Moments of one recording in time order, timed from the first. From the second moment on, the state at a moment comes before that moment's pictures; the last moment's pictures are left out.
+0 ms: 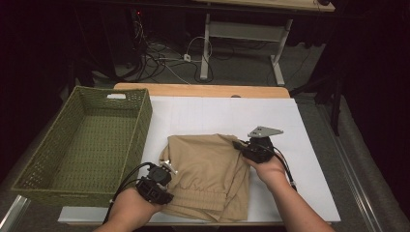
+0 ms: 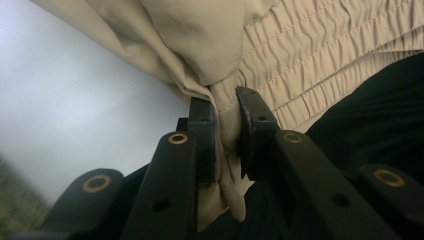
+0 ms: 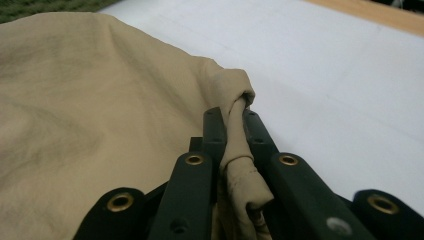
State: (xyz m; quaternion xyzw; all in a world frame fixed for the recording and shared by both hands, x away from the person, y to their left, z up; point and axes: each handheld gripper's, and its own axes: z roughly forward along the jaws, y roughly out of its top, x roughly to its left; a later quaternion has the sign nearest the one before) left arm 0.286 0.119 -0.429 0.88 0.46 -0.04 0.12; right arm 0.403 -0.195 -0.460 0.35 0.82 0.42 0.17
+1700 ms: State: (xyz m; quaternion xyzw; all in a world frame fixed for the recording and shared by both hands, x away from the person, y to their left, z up) left arm 0.327 0.159 -0.365 0.89 0.44 -0.06 0.06; right arm 0.404 -0.155 -0.416 0.35 0.81 0.45 0.17
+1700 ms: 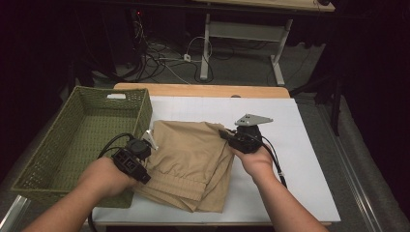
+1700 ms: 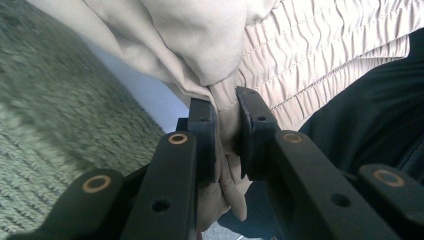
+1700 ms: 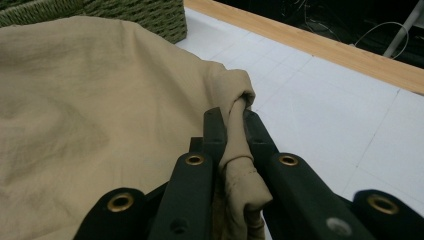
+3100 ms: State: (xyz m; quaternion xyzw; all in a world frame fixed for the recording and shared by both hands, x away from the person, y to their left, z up) left arm 0.355 0.194 -0.288 0.90 0.43 -0.04 0.04; right arm 0.419 -0.118 -0.343 0.32 0.79 0.48 0.20
